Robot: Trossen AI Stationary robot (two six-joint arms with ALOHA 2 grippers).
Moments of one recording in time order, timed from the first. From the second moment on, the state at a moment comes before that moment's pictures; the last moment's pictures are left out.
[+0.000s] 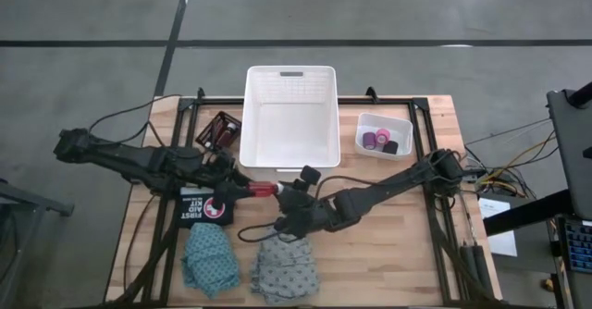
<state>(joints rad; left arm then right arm) -0.19 0.85 0.63 -0.09 0.01 -0.78 0.35 1.99 1.66 -0.38 0.86 0.30</state>
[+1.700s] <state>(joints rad) -0.19 0.85 0.63 -0.13 -0.02 -0.81 0.35 2.00 1.66 -0.37 0.83 0.30</state>
